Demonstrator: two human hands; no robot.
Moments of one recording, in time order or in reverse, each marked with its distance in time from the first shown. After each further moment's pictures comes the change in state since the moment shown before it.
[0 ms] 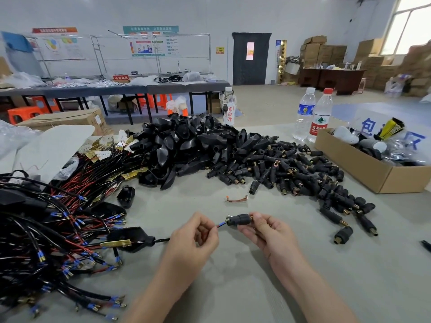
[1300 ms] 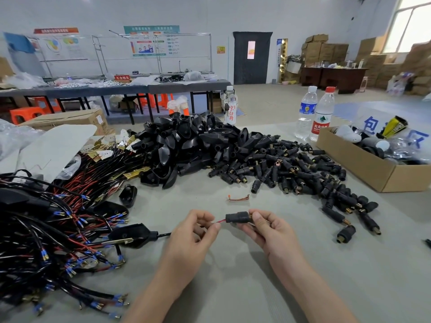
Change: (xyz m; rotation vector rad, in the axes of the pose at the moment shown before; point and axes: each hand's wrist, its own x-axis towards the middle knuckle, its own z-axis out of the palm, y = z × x) left_hand 0.006 -0.023 0.001 -0.111 0.017 -0.077; right_hand -0.004 0.001 0.006 0.005 -0.022 -0.050
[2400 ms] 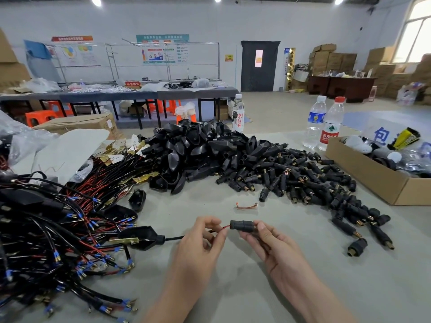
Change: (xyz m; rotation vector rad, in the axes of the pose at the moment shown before) left_hand -0.006 -0.003 0.005 0.124 0.114 0.114; right_hand -0.008 0.000 0.007 0.241 -0.021 0.150
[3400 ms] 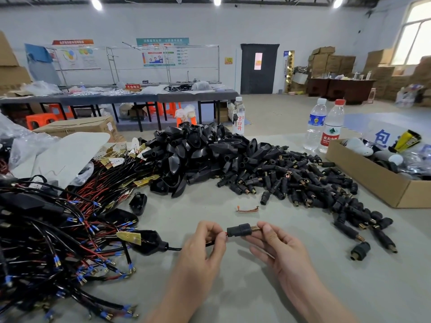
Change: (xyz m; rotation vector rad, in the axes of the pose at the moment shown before) left_hand -0.001 0.008 -0.005 -0.008 -0.060 0.042; right_hand 0.001 -0.002 -0.002 -0.216 0.067 -0.080
